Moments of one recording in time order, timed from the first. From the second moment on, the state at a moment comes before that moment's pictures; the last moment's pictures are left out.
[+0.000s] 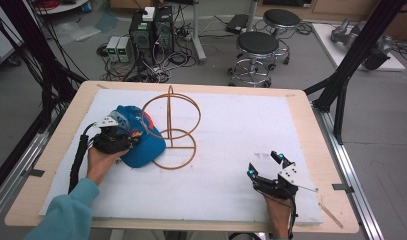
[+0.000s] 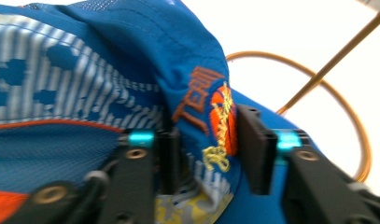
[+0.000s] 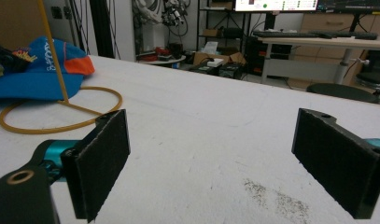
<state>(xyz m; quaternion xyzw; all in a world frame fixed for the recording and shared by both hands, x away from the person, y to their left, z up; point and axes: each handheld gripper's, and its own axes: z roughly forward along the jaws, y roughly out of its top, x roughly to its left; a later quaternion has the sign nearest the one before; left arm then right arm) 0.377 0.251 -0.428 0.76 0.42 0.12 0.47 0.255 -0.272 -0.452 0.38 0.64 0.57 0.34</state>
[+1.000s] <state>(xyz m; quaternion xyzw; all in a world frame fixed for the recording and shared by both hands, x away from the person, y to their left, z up) 0.329 0.289 -0.359 0.75 0.39 0.18 0.49 0.255 -0.271 -0.452 0.38 0.64 0.56 0.35</state>
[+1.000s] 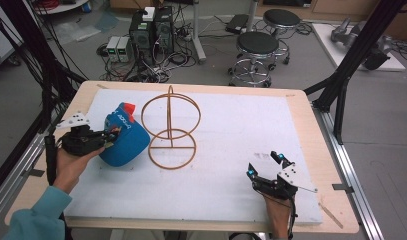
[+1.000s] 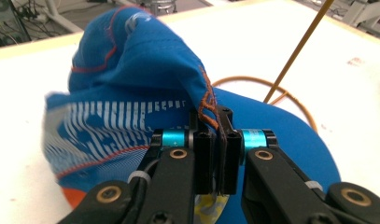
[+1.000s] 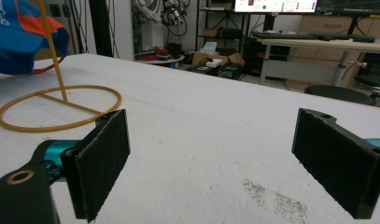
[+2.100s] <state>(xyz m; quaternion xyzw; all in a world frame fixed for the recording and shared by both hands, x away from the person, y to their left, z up) 0.317 0.282 -0.245 0.72 0.34 0.22 0.56 0.255 -0.270 -0.452 0.38 0.65 0.56 0.35</state>
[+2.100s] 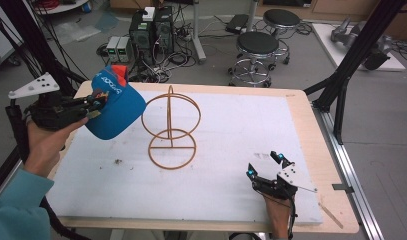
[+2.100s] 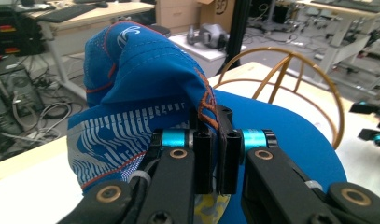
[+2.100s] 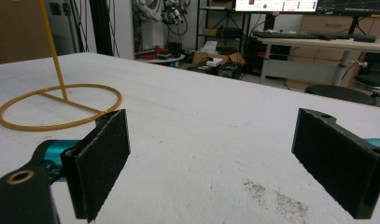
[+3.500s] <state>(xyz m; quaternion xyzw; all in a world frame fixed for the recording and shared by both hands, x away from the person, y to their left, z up) 0.330 0.161 -0.239 0.75 0.26 0.16 0.59 0.255 -0.270 -0.452 0.38 0.65 0.56 0.35</state>
